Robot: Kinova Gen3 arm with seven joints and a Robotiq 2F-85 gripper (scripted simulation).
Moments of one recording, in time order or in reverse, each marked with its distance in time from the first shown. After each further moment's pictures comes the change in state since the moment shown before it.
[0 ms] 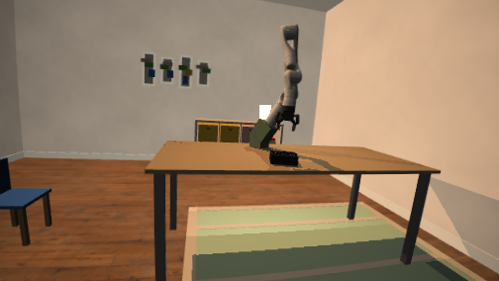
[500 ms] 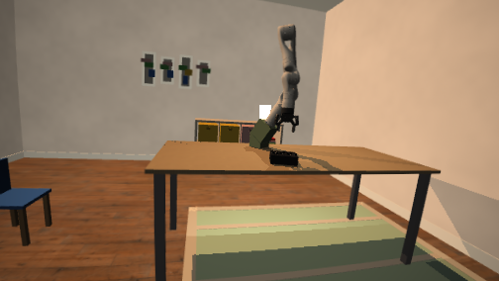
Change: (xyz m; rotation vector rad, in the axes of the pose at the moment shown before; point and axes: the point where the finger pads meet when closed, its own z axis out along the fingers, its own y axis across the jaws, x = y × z) arm 0.013 0.006 0.010 -0.044 0.015 0.008
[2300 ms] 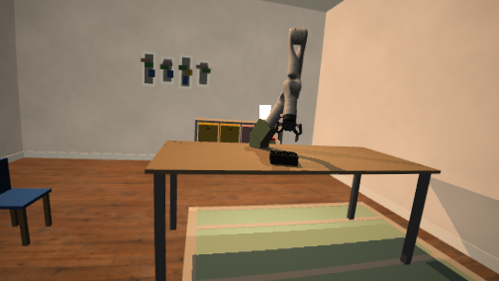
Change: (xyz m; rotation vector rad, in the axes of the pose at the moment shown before) arm -0.119 -0.030 0.036 0.058 -0.297 0.258
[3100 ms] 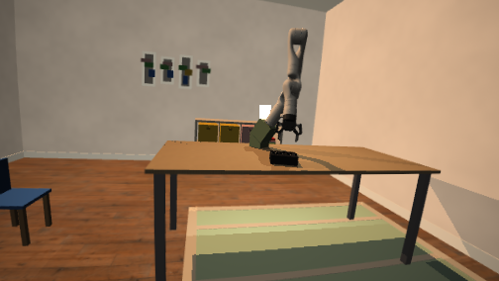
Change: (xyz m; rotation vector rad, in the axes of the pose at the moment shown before) arm 0.000 0.000 0.000 0.000 0.000 0.000
